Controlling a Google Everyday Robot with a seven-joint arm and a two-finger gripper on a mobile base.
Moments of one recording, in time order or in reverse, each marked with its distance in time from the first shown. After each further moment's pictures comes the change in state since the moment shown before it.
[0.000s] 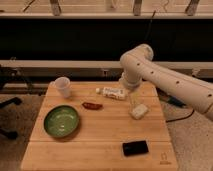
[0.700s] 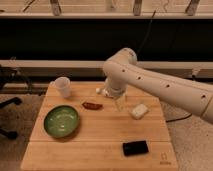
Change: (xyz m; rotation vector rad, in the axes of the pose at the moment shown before) arm -0.094 0.022 -0.019 0.040 -0.043 -0.216
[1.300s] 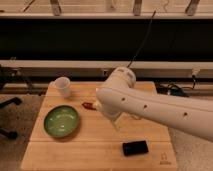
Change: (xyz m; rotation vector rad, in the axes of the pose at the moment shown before) arm -0.079 0.072 -0.031 0.050 -0.012 -0.204
